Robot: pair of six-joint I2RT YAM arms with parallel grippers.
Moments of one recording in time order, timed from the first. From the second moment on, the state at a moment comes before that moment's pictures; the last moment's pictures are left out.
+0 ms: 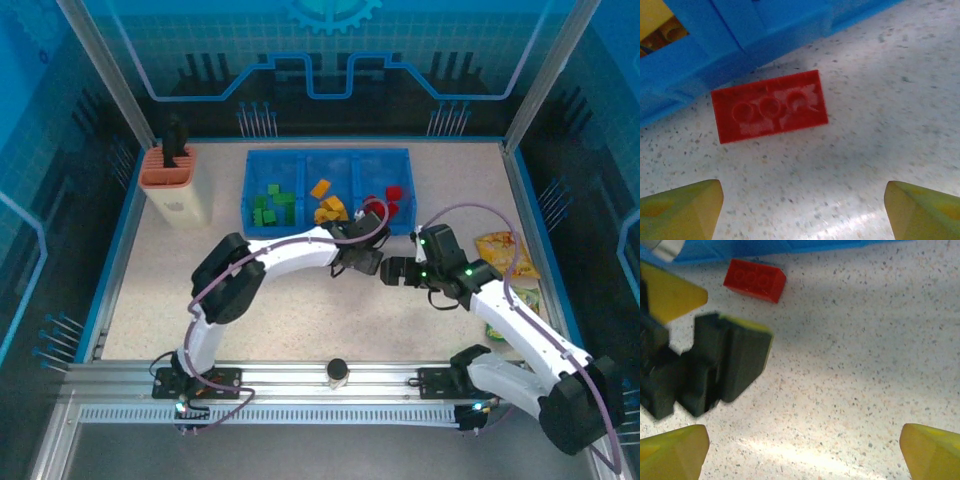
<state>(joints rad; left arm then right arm) -0.88 2.09 1.57 -0.63 -0.24 -0.48 0.42 0.98 0.68 -0.65 -0.08 0.45</state>
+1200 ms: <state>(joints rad) -0.82 2.19 1.62 -0.57 -0.18 -0.42 0.42 0.82 0.57 -0.64 -0.08 0.52</state>
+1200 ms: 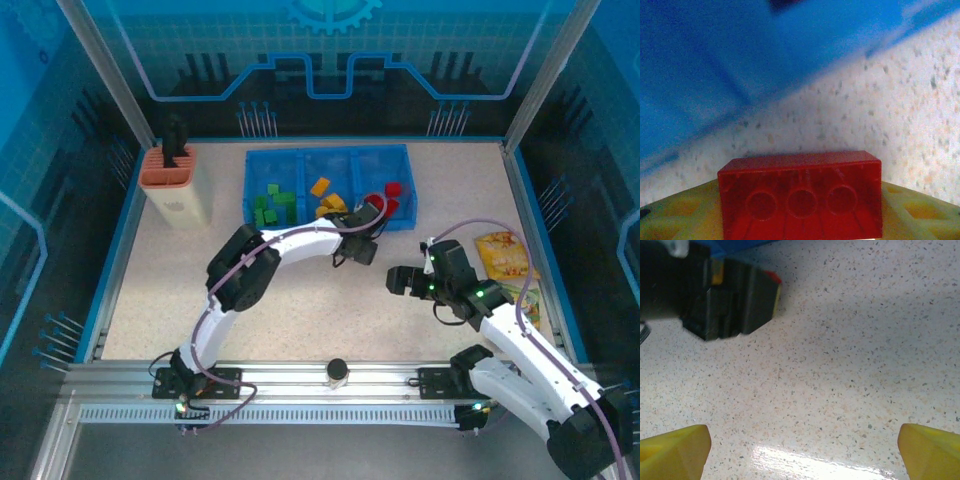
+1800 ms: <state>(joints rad) -0.83 1.91 1.48 -0.15 -0.13 -0.32 0.42 0.69 0.42 -0.65 -0.09 0.58</state>
